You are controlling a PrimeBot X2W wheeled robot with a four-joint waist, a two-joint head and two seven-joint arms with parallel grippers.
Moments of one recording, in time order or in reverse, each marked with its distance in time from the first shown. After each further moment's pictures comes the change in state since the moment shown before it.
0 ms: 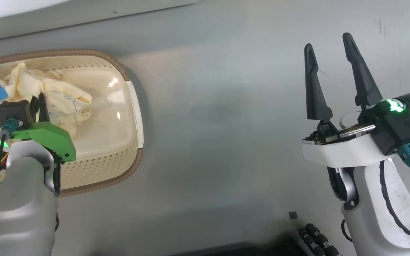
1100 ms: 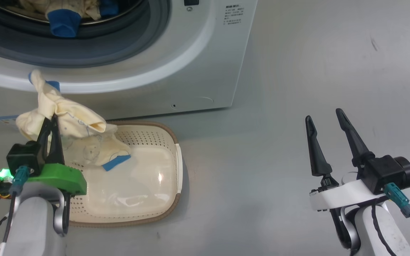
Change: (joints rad) left arm 0.331 -0.029 0.032 -0.482 0.045 -0.030 -0.002; right arm 0.212 -0.008 -0.055 0.122 0.000 0.039 0.000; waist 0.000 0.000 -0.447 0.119
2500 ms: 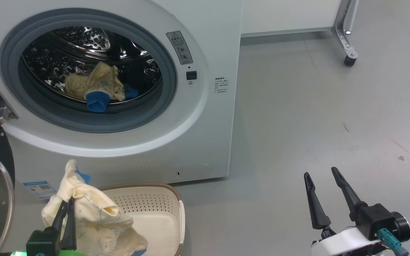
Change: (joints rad) left arm 0.458 0.002 -0.012 -0.261 0.029 0.001 0.000; right arm 0.236 0.013 -0.006 0.018 0.012 0.014 0.000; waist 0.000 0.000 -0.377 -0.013
